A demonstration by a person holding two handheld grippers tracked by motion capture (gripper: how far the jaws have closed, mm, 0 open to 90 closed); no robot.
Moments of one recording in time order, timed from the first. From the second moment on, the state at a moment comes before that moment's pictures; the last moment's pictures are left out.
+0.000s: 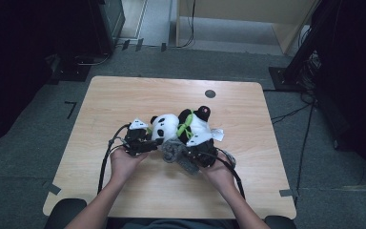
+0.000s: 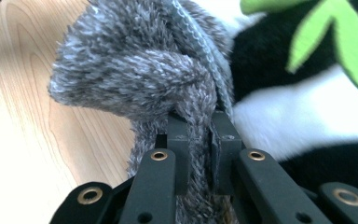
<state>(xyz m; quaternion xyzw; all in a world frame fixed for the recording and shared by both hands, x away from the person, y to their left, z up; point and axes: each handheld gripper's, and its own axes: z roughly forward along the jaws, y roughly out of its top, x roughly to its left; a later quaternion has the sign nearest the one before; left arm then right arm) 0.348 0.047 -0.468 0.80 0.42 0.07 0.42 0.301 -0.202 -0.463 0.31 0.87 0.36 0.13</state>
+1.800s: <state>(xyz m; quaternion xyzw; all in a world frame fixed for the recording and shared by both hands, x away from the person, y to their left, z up) 0.351 0.048 -0.467 0.80 0.42 0.06 0.42 0.290 -0.203 -0.438 0.28 0.88 0.37 0.12</state>
